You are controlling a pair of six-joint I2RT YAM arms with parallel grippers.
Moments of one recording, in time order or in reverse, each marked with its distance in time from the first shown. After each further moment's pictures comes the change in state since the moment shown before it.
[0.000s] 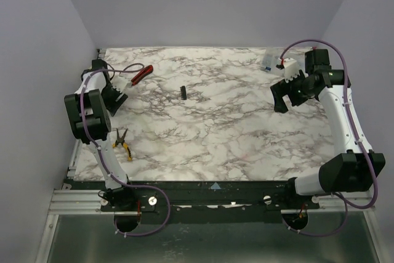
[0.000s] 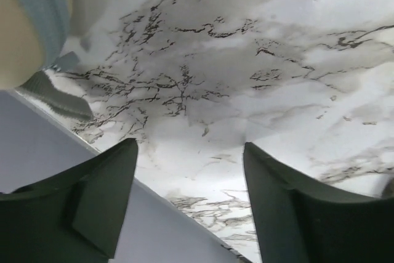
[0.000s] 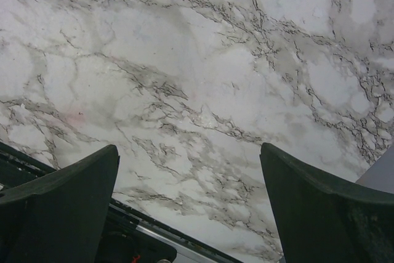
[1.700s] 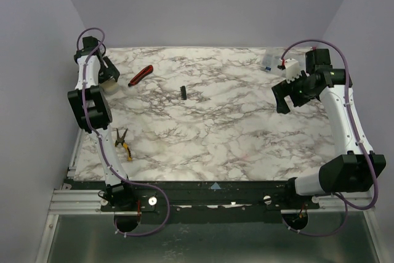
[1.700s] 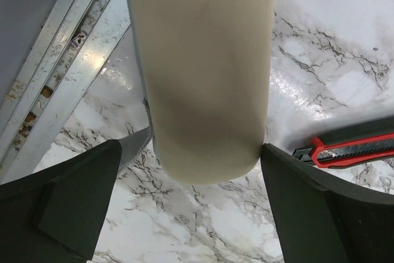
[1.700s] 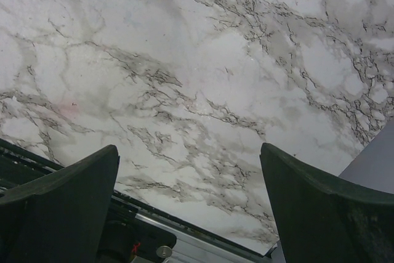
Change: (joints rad) left arm 0.026 0.269 0.597 -0.097 -0.094 -1.287; right arm 0.000 -0.006 0.020 -0.045 0.048 0.004
